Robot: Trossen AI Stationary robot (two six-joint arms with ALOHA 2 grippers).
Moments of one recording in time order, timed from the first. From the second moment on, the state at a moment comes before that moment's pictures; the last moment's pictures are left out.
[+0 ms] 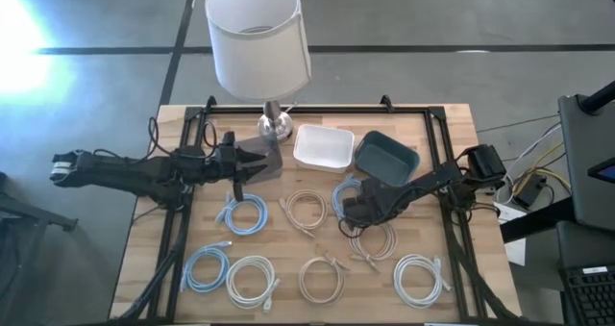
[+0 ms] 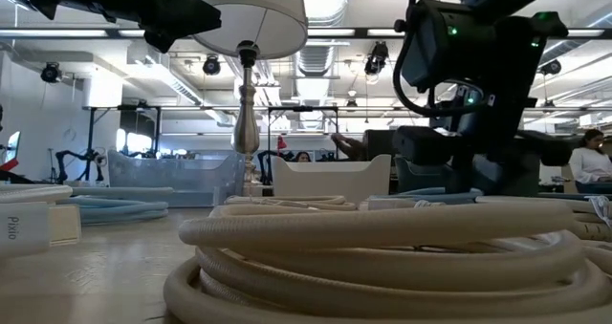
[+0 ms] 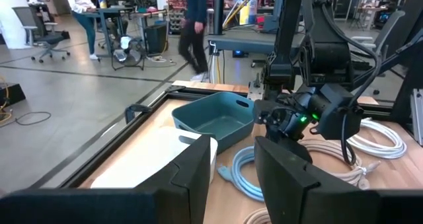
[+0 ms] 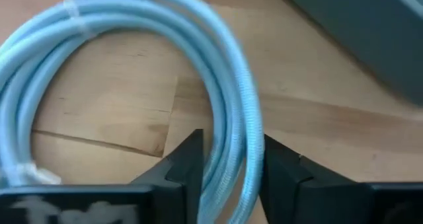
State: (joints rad) left arm 0.01 0.72 0.49 0.18 -0.23 -0.03; right arm 0.23 1.78 0.92 -0.72 0.47 1.62
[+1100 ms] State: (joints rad) left arm 0.01 0.74 0.49 0.19 -0.23 -0.03; right arm 0.18 1.31 0.89 -1.07 1.10 0.88
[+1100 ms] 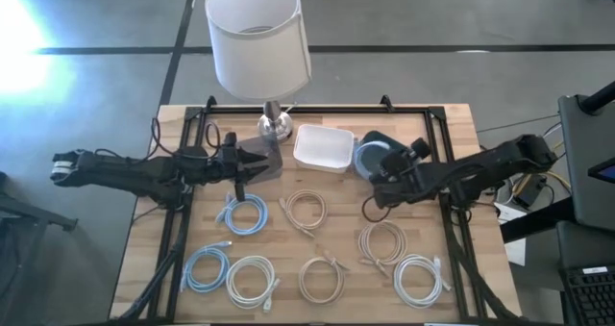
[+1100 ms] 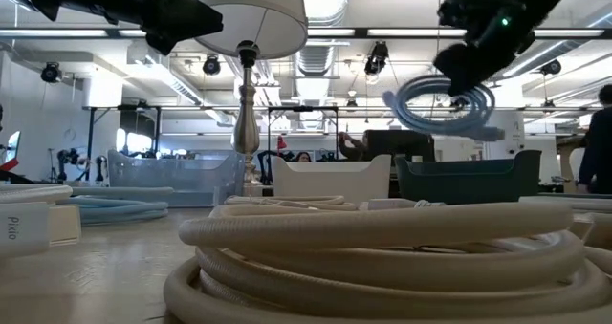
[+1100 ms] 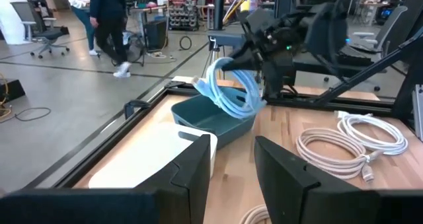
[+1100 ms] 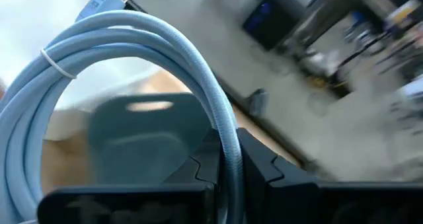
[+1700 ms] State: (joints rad) left arm 0.01 0.75 0.49 0.19 -0.23 -0.05; right arm 0.01 1.27 0.61 -0.98 1.20 0.81
